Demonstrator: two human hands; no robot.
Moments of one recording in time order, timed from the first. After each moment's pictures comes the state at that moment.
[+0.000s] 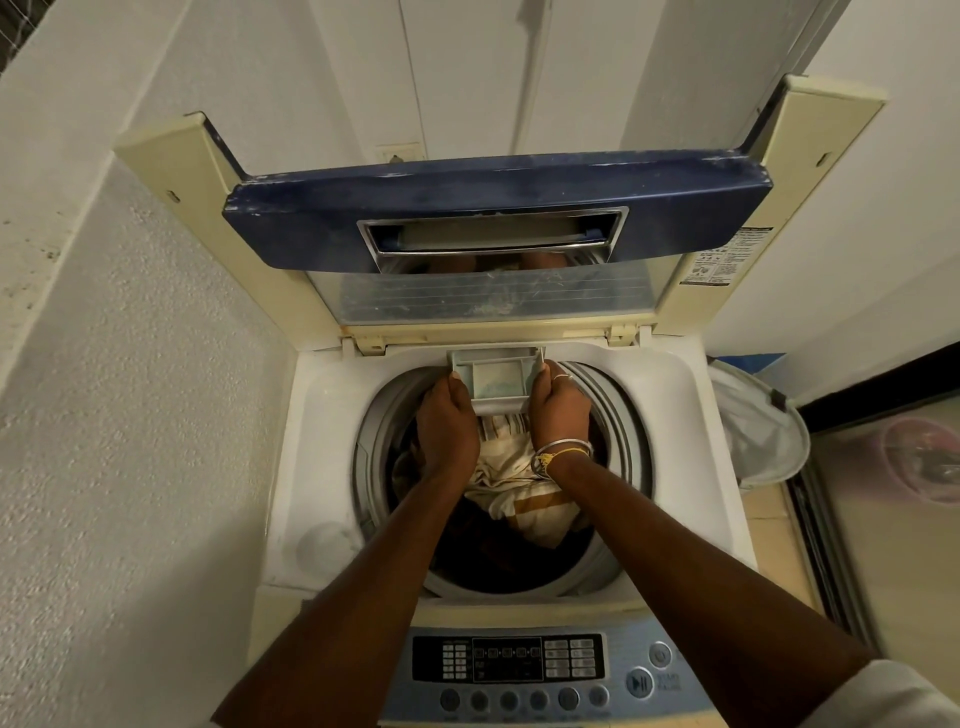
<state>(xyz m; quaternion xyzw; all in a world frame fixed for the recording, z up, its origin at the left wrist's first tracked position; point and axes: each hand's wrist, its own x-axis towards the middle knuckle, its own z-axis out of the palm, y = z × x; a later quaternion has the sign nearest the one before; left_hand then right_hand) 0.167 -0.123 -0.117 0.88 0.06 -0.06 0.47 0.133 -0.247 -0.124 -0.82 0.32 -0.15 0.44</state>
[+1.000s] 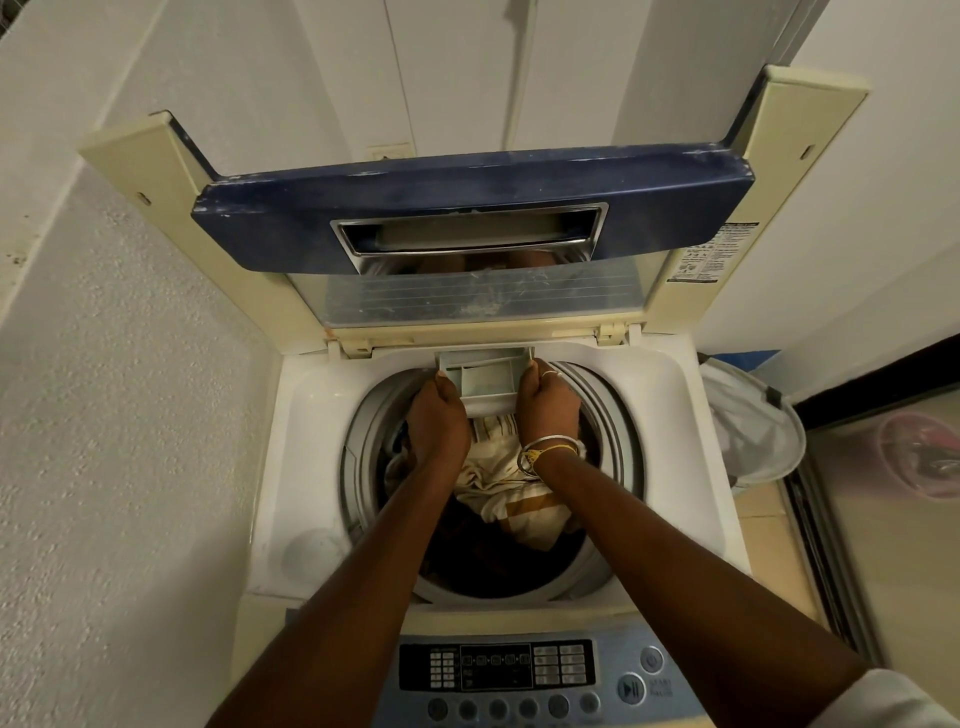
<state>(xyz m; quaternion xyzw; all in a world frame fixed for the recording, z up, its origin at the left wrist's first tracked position) 0.172 -0.132 -0.108 0.86 0.11 -0.10 0.48 0.137 -0.247 -0.117 -0.81 0.36 -0.12 0.45</state>
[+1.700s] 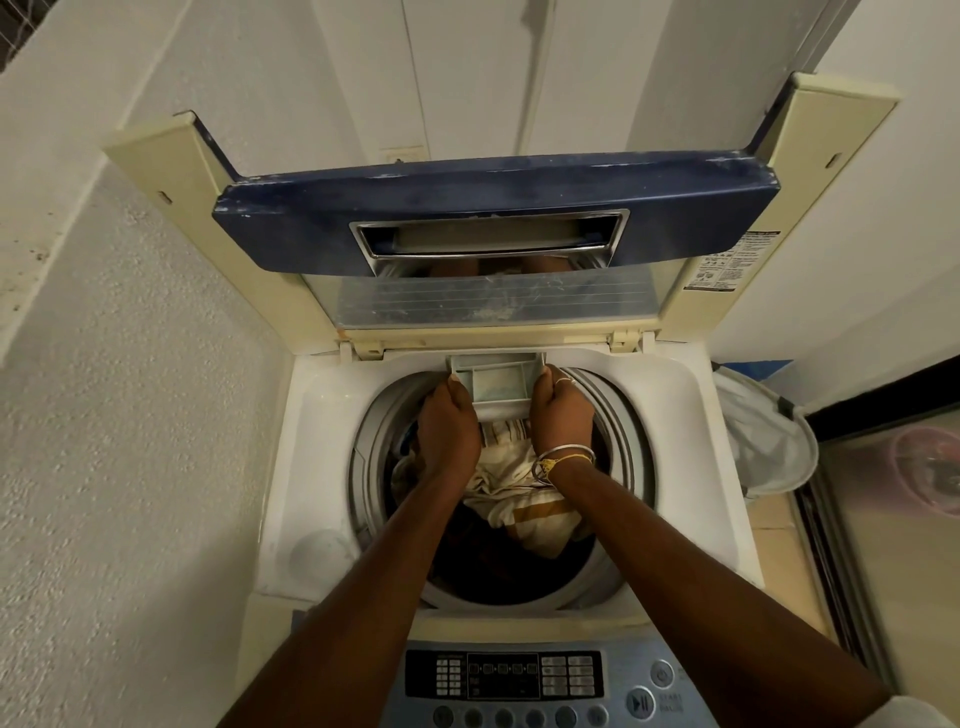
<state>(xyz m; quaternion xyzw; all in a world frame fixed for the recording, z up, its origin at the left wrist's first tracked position) 0.174 -0.128 -0.120 0.88 0.07 -0.08 0.47 0.134 -0.250 -0.120 -0.81 0.35 -0.13 0.45</state>
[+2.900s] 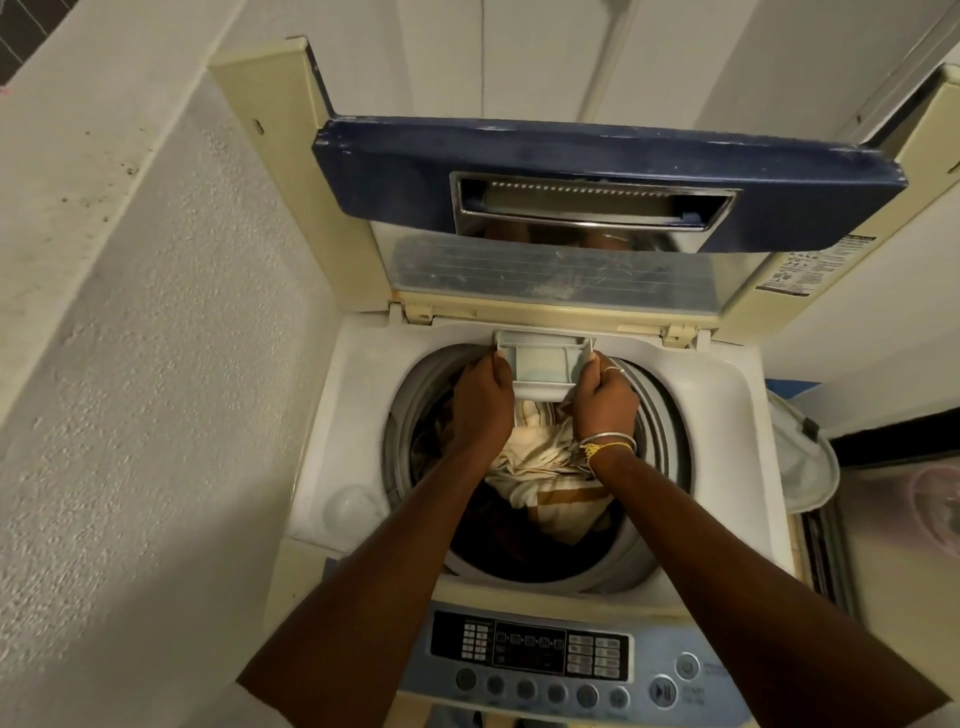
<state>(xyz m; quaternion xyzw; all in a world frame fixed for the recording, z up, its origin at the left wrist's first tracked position) 0.178 -0.114 -0.126 0.88 0.03 -0.09 0.47 0.132 -0.242 -0.112 -0.82 0.34 -0.14 0.44</state>
